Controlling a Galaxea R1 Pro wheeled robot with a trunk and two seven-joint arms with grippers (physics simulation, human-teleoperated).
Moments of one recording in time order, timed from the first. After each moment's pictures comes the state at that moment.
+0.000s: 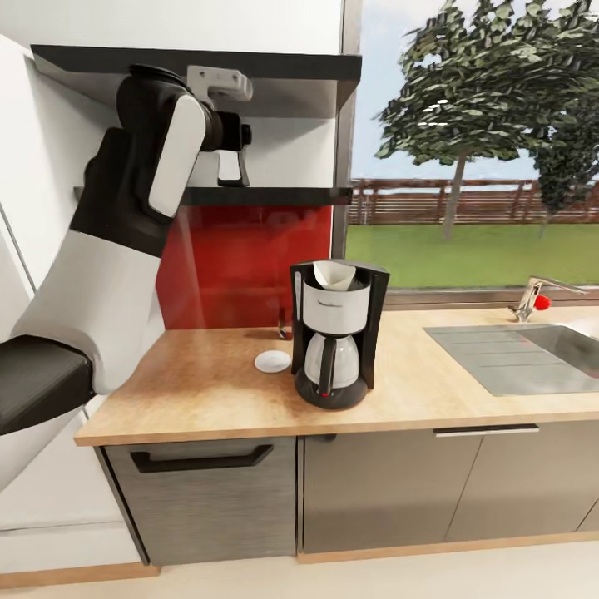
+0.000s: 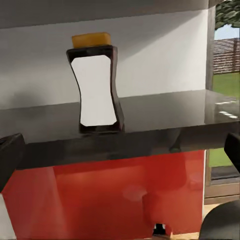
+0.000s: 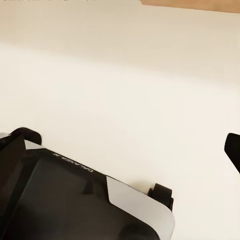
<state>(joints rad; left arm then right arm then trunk) -1.67 -0.09 -0.30 -1.09 0.36 0.99 0.41 -0.34 0.03 -1.23 -0.41 1.36 -0.06 0.76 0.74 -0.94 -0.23</state>
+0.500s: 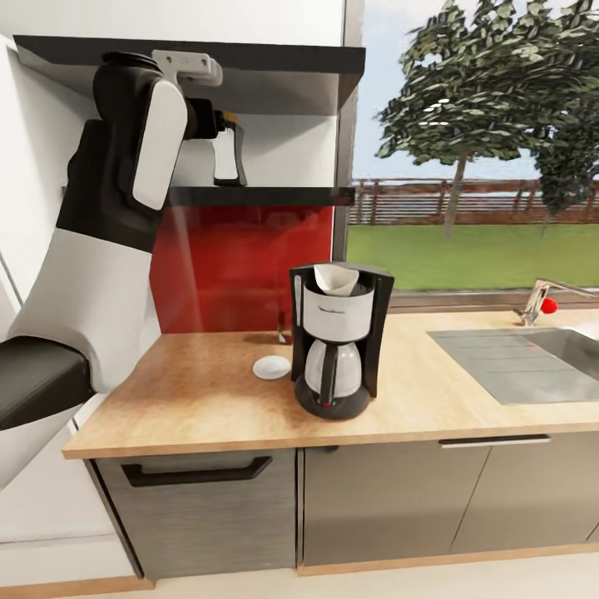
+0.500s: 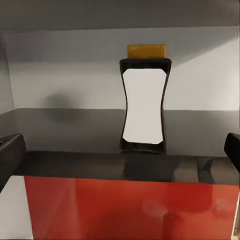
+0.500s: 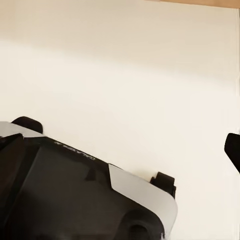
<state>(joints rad) -1.67 -0.08 -0.24 -1.12 0.35 0.98 0.55 -0.31 0.03 -1.23 -0.41 1.37 -0.06 0.76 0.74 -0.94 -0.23</state>
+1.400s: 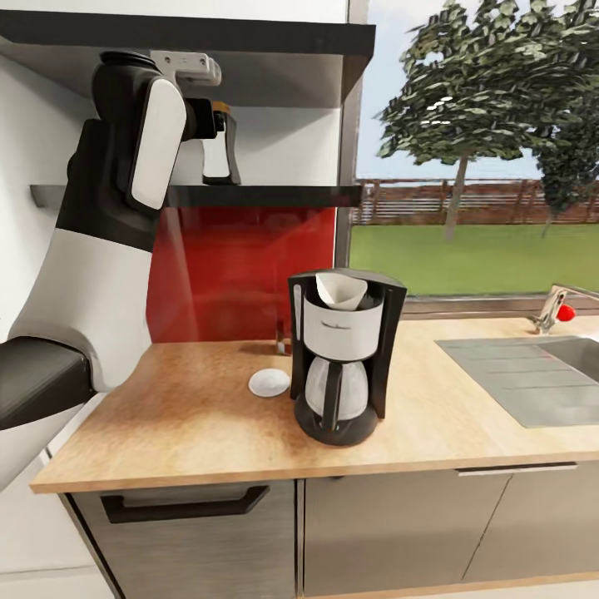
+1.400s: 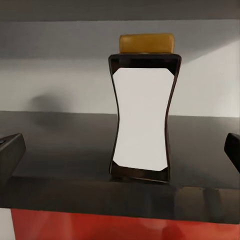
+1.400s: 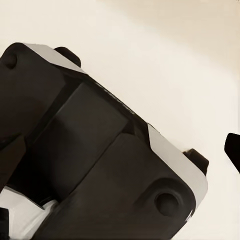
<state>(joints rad) -1.67 -0.08 -0.22 -1.12 0.36 0.98 0.56 -0.26 0.03 -1.22 -0.22 1.68 -0.15 0.72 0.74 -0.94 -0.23</state>
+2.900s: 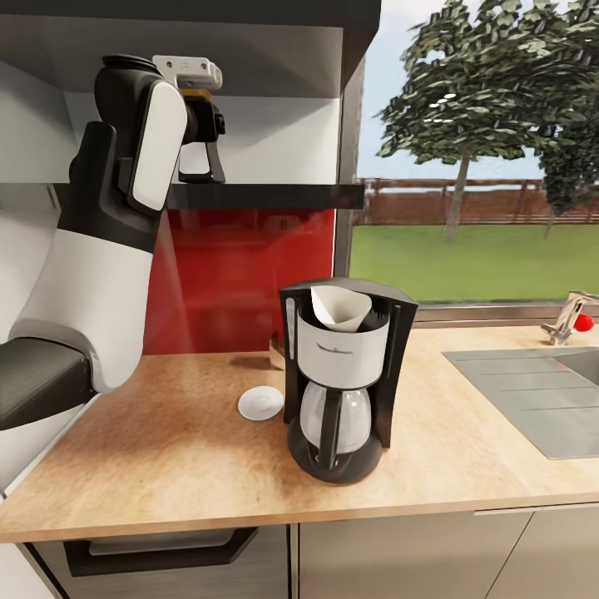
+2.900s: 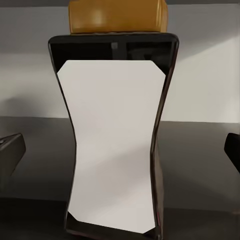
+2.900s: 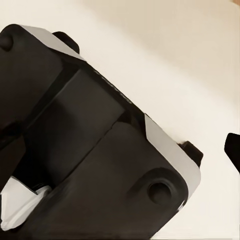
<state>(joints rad) -1.67 -0.08 -0.22 -1.11 0.36 0.98 0.55 -0.26 0.02 -1.22 -0.22 1.74 -0.16 0.71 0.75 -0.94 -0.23</state>
